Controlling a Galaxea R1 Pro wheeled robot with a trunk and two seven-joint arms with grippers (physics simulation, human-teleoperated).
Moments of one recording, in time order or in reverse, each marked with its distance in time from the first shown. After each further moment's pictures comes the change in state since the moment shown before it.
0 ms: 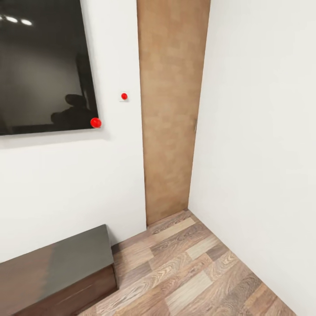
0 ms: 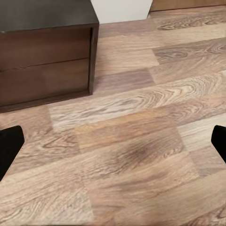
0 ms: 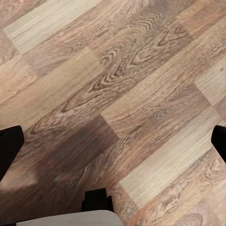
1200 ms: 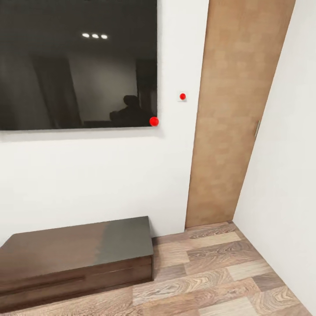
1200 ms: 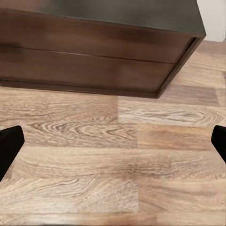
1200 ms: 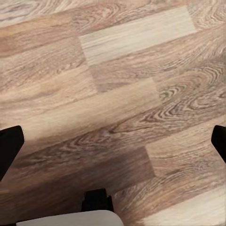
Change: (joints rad) left arm 0.000 0.000 0.000 0.000 -0.002 0.000 0.000; right arm 0.000 0.000 0.000 0.000 0.000 0.000 0.000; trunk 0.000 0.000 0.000
